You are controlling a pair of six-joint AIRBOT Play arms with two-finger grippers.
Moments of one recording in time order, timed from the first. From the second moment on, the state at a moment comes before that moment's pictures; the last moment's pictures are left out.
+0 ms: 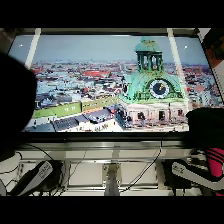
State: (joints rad) left arm 0.51 -1.02 1.28 0.34 -0.75 -1.17; right arm -0.32 -1.25 2.12 -0.08 1.47 1.03
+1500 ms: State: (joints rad) left arm -0.35 -1.56 1.95 0.43 -0.88 -1.14; right arm -0.32 -1.25 2.06 -0.48 1.30 1.13
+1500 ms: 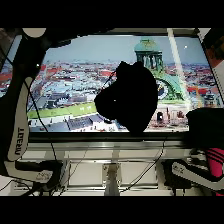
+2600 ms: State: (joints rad) left arm -0.24 -1.57 1.49 1.04 -1.19 -1.29; right arm -0.39 -1.70 1.51 -0.79 1.47 1.37
